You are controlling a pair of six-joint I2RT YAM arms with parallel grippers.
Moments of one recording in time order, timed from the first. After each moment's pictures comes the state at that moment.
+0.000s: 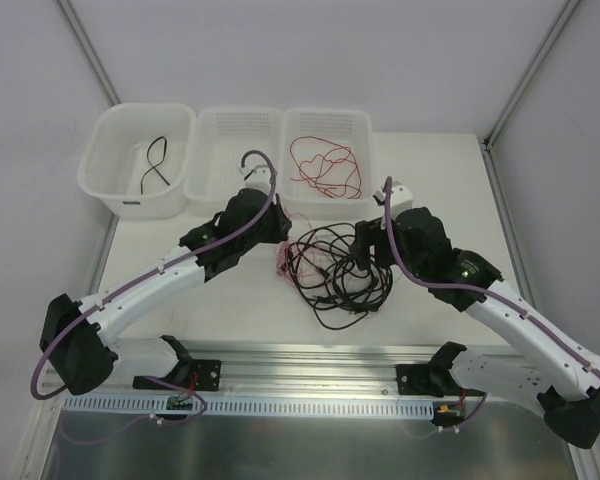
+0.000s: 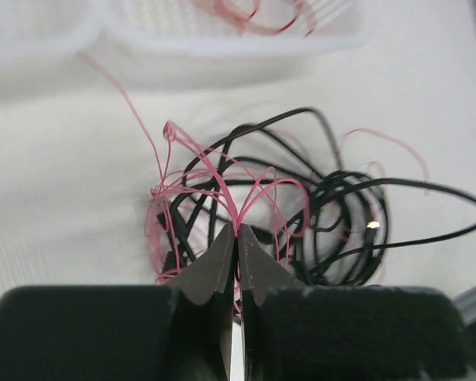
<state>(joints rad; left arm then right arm) -0.75 1.25 0.93 -0.24 -0.22 -0.60 0.78 0.96 0.99 -0.60 0.19 0.25</state>
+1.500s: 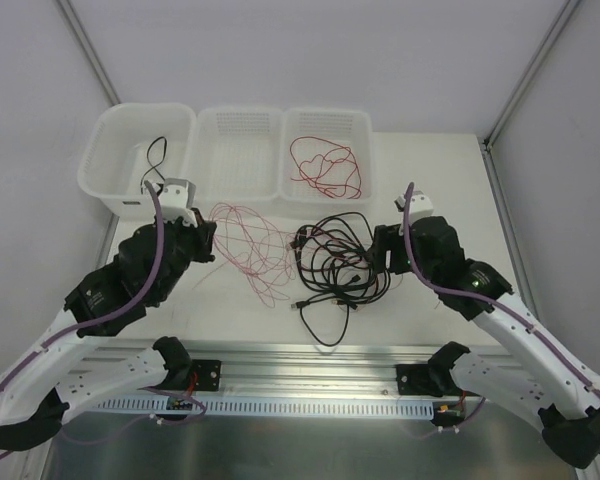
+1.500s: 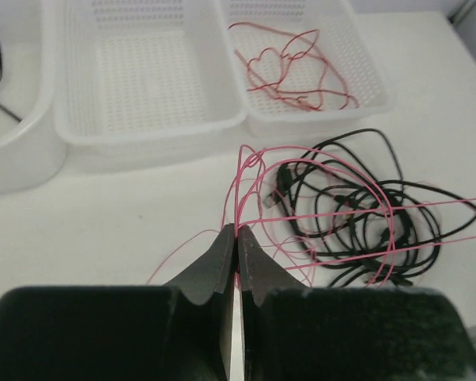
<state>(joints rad) -0.88 0.72 1.15 -0.70 -0.57 -0.30 0.67 0.83 0.89 -0.61 0.20 0.31</state>
